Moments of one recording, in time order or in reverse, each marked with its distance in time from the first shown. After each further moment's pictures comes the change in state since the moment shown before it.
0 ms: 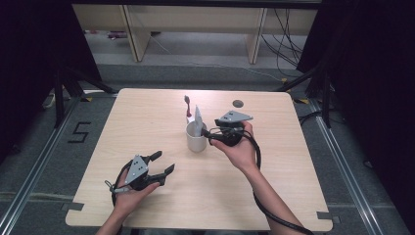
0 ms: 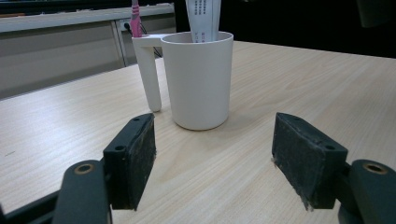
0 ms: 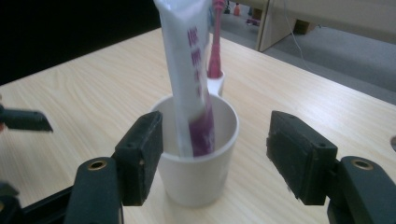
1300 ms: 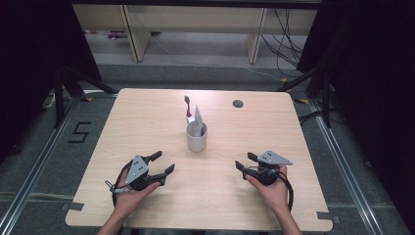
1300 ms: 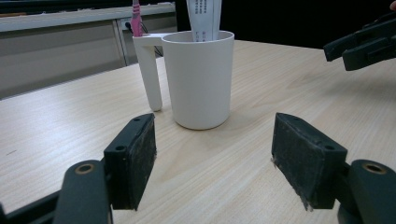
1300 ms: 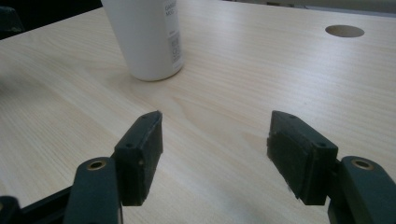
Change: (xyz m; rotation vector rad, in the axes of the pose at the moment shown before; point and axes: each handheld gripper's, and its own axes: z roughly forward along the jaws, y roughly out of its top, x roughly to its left) left arm -0.001 0.000 0.000 0.003 0.004 0.001; right arm -0.024 -0.133 -0.067 -0.071 -0.080 0.102
